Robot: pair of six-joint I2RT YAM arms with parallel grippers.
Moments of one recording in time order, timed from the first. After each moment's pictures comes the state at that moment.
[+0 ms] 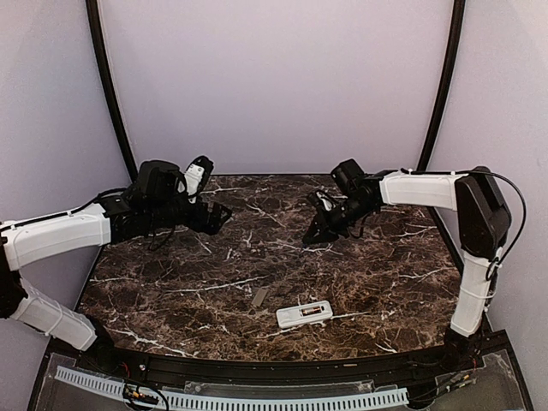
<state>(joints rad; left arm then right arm) -0.66 1.30 0.95 -0.15 -0.06 -0.08 0.57 1.91 1.40 -0.57 -0.66 0.38</state>
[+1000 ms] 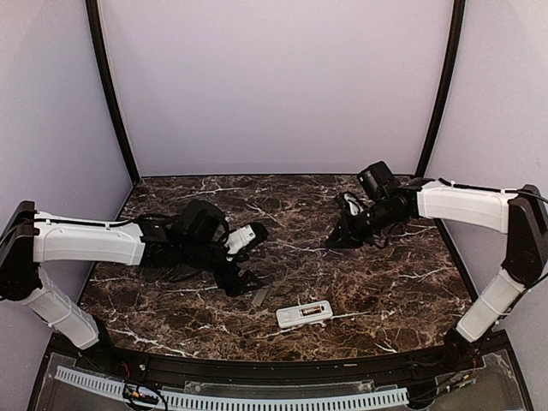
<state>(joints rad) -0.88 1.49 0.92 -0.23 0.19 0.14 0.56 1.62 1.16 -0.57 -0.53 0.51</state>
